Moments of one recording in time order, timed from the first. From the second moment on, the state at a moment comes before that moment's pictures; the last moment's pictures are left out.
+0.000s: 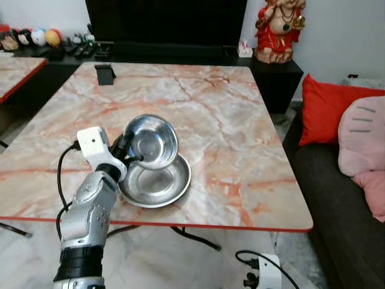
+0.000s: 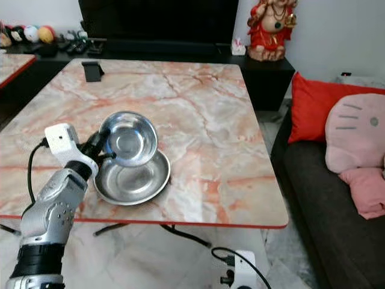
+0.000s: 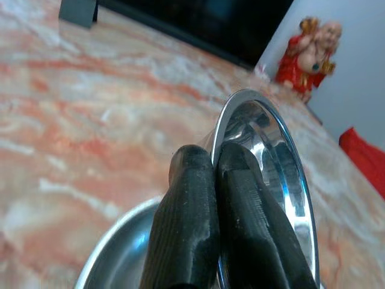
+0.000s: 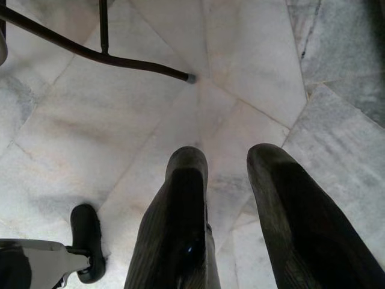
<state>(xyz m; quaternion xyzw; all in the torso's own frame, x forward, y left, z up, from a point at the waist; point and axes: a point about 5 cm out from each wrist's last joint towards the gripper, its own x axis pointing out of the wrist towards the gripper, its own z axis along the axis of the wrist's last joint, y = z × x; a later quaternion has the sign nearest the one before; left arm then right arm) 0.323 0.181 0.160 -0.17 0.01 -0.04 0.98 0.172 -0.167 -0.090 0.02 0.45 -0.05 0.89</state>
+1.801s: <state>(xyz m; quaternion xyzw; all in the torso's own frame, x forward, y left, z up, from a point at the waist) 0.307 0.179 0.140 -0.19 0.12 -0.03 0.97 0.172 -0.166 -0.090 0.02 0.45 -0.04 0.89</state>
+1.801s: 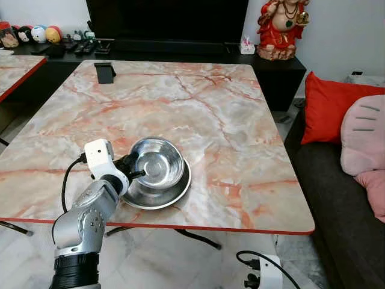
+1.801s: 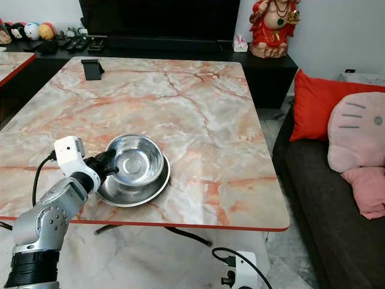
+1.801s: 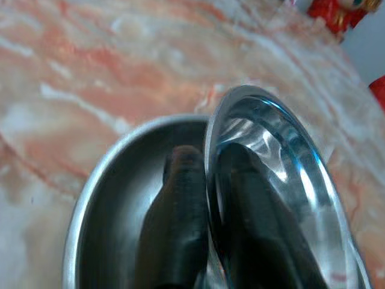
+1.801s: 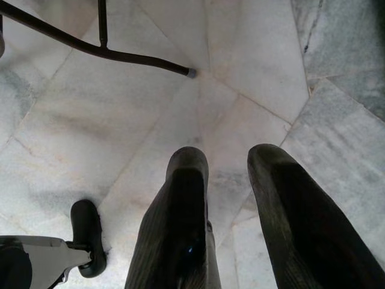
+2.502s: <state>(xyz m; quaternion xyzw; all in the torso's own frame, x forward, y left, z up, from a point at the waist) 0.306 0.186 0.137 -0.16 0.14 -0.01 0.98 0.172 -0.166 -0.090 0.02 0.45 -0.04 0.89</state>
